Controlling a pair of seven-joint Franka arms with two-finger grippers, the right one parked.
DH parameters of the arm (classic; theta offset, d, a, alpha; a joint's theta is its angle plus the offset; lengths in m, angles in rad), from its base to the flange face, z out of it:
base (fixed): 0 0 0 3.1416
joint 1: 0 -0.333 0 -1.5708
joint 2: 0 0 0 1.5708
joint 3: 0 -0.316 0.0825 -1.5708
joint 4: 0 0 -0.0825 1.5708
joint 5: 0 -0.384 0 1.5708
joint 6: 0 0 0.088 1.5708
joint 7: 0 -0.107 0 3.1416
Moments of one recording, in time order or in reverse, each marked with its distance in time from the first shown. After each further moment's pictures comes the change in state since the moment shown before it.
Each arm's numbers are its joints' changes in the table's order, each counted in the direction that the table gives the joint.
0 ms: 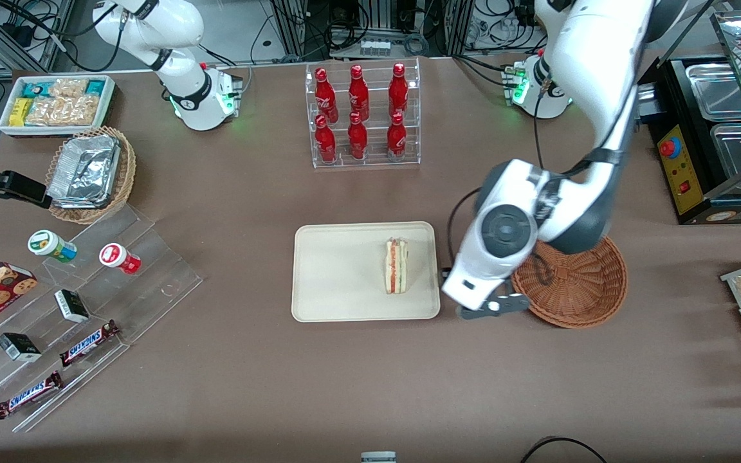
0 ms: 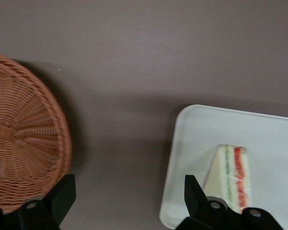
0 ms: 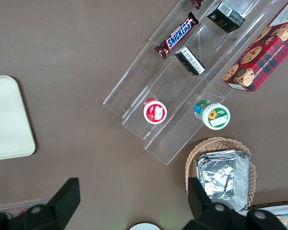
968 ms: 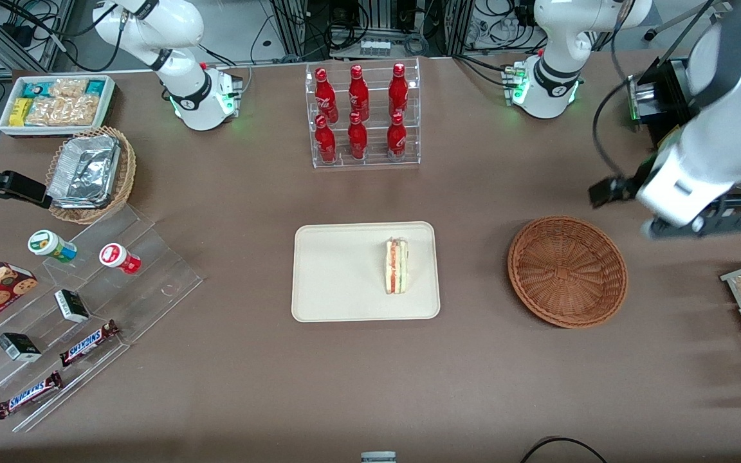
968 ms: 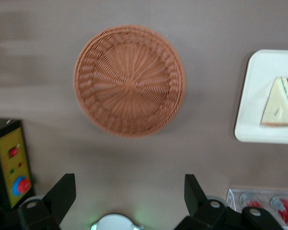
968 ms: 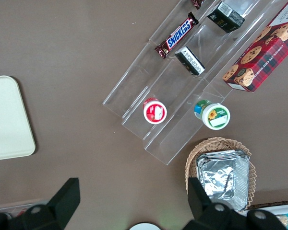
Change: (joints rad) arm -0.291 0.507 -0.006 -0.159 0.067 0.400 -0.394
